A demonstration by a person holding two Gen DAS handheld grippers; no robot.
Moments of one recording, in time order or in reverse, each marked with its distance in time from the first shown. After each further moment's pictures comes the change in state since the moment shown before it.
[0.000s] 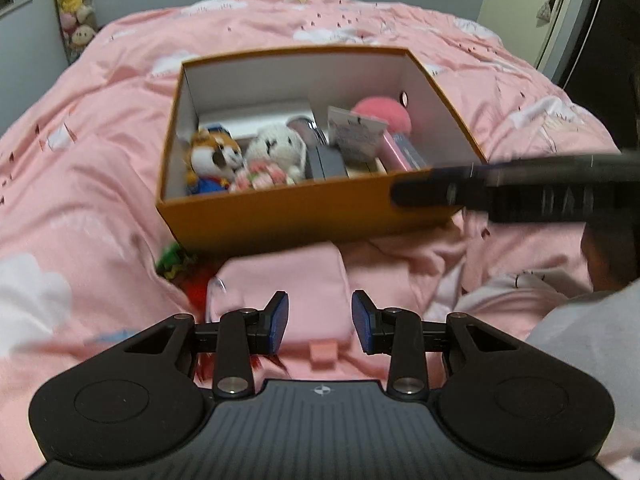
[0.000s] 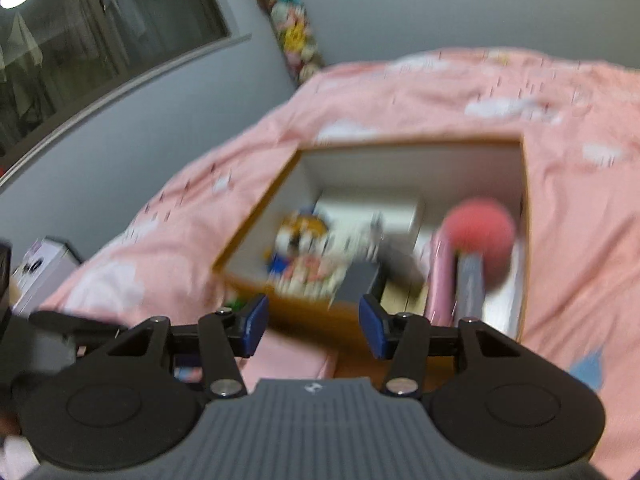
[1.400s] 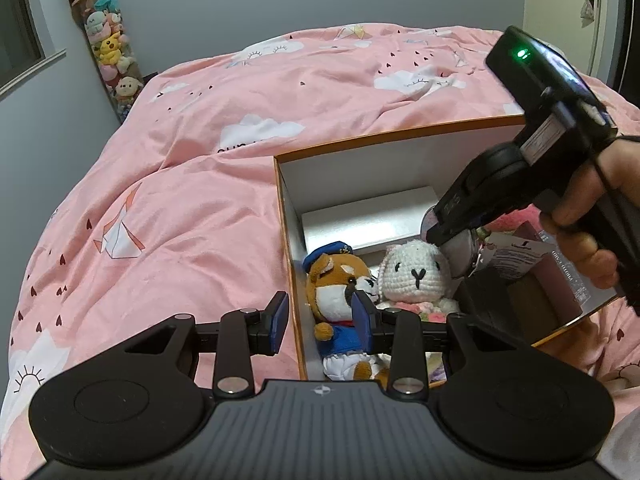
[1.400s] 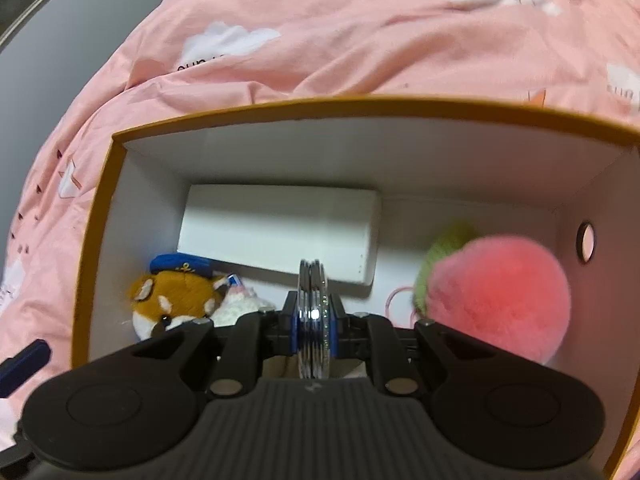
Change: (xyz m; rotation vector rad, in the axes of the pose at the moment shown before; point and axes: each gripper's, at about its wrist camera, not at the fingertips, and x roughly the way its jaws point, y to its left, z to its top) left arm 0.048 0.075 0.107 0.093 -0.104 0.212; right arm 0.194 -0.056 0.133 0.147 0.350 -0.256
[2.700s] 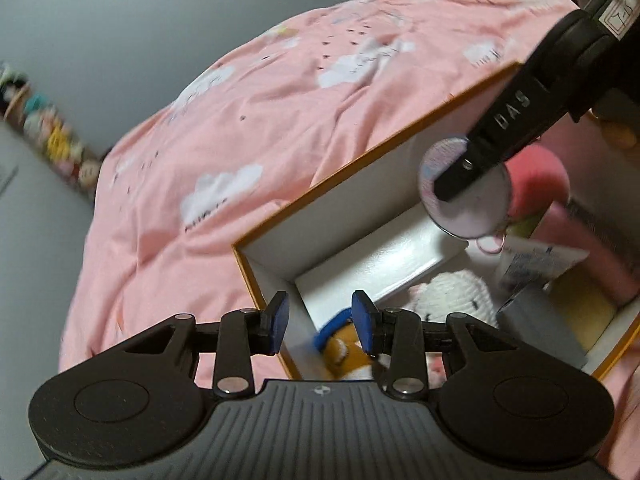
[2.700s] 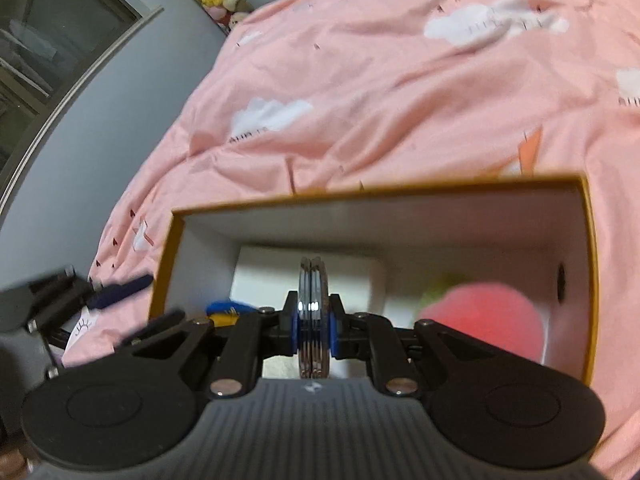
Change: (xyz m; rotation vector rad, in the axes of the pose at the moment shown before) left arm 0.046 -0.033 0.049 0.359 0.011 0.032; right arm -0.046 -0.057 0.016 0.090 -0.165 0.288
